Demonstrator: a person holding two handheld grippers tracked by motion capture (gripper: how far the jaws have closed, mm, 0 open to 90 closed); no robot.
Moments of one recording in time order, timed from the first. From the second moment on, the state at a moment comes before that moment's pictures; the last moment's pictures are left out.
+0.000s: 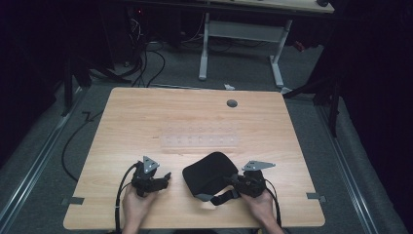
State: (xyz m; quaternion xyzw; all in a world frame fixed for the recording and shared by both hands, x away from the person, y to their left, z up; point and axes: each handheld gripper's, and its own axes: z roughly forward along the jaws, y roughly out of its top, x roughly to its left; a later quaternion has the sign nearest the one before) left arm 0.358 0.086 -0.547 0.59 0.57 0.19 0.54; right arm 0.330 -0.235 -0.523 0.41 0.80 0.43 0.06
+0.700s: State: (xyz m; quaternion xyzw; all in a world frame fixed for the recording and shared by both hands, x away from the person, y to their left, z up) left arm 0.358 0.086 -0.547 0.59 0.57 0.19 0.54; right arm 0.323 -0.236 -0.507 0.40 0.79 0.46 0.05
